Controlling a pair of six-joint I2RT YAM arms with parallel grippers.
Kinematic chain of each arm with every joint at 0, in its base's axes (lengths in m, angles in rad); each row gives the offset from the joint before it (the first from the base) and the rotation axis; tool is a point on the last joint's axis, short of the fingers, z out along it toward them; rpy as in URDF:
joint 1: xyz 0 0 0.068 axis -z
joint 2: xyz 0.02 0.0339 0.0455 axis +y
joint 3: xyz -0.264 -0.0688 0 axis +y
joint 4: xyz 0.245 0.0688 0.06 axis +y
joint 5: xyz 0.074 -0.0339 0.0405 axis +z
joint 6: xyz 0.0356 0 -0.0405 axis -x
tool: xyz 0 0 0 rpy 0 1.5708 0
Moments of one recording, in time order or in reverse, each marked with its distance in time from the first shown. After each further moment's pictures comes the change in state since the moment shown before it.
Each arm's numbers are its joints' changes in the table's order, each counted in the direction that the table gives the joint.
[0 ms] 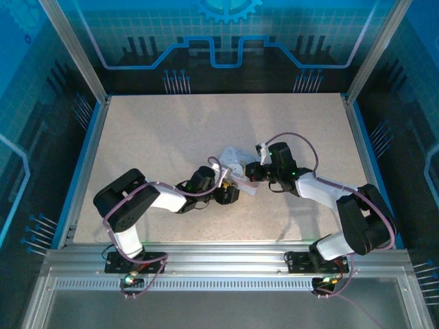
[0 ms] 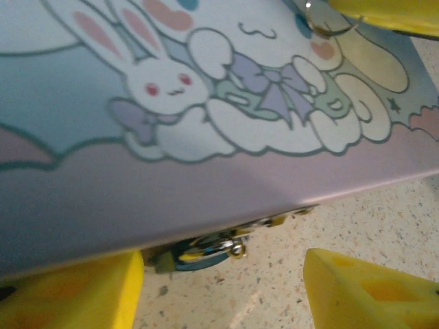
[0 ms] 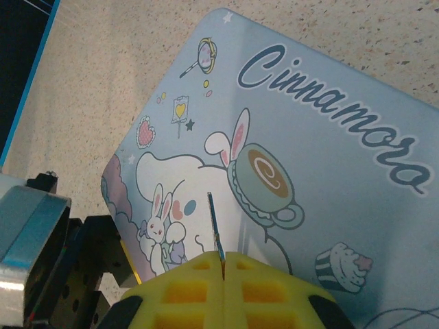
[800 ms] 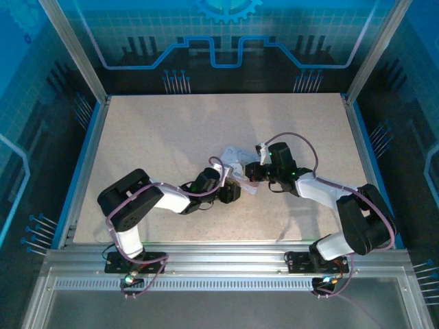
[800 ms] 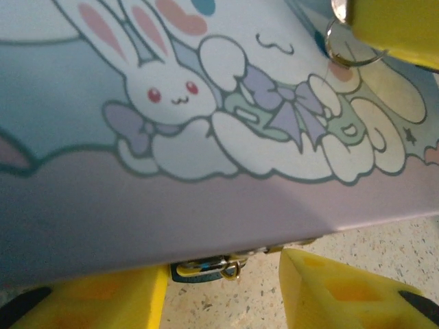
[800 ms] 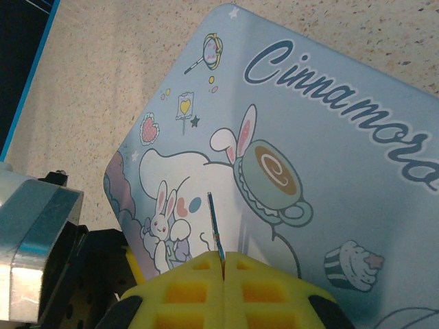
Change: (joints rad) left arm 0.041 0.029 -0.034 -0.002 0.098 0.123; right arm -0.005 0.000 0.000 -0.001 0.000 0.001
